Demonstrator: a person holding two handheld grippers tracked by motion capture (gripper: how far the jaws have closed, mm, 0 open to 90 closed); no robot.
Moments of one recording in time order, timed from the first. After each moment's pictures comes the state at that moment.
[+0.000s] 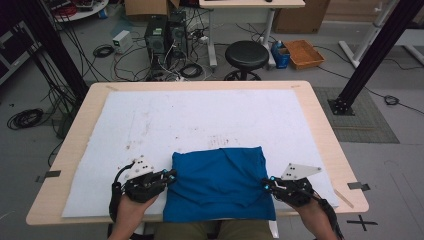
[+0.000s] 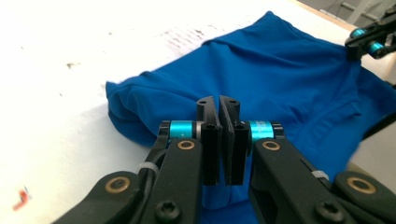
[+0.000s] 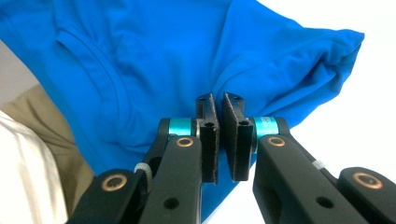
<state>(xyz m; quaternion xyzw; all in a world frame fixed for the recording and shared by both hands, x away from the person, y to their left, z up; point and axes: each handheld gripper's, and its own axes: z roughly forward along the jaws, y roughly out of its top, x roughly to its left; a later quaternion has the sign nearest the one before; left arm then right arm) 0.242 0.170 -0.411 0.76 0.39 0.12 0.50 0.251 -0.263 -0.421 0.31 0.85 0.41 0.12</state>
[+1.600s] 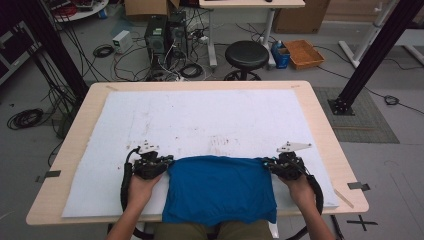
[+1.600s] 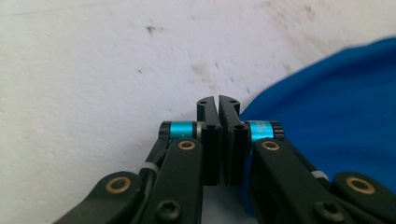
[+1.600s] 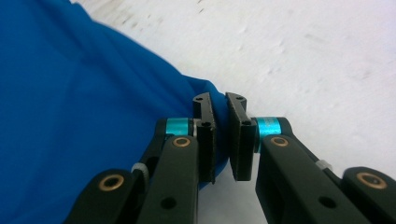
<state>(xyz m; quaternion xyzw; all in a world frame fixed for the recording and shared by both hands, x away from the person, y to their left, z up) 0.322 0.177 -0.449 0.73 0.50 0.14 0.44 0.326 -0.265 -0.441 0.43 0.81 0.38 0.14</state>
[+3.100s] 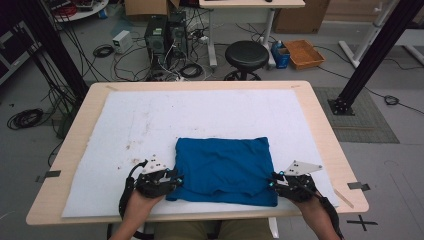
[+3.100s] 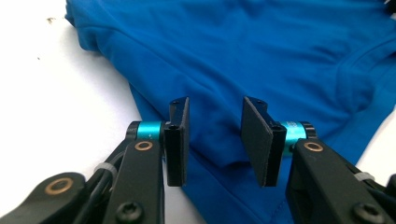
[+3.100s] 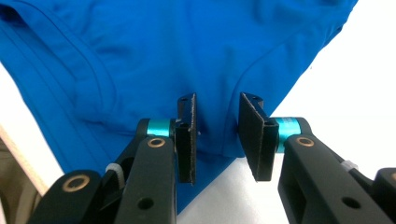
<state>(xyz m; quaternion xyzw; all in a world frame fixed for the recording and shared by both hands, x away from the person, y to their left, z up) 0.273 0.152 -0.448 0.80 0.39 0.13 0.43 0.266 -0.276 -0.438 0.36 0.84 0.37 0.16</state>
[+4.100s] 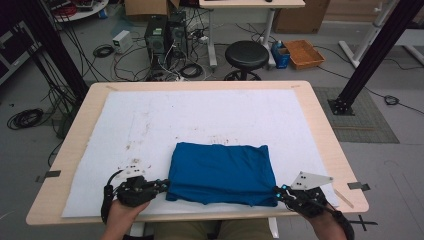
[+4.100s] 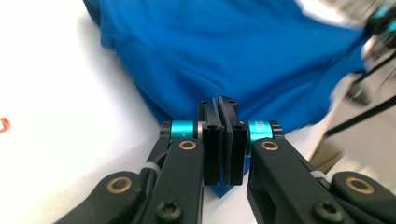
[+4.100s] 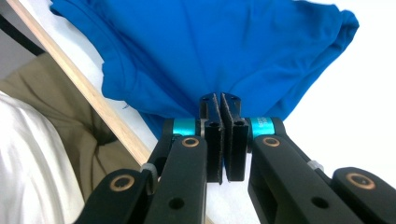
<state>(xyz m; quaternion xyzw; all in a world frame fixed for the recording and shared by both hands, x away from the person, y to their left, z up) 0.246 0.187 -0.437 0.78 0.41 0.06 0.46 0.225 -0.278 -0.412 0.33 0.86 0.36 0.14</state>
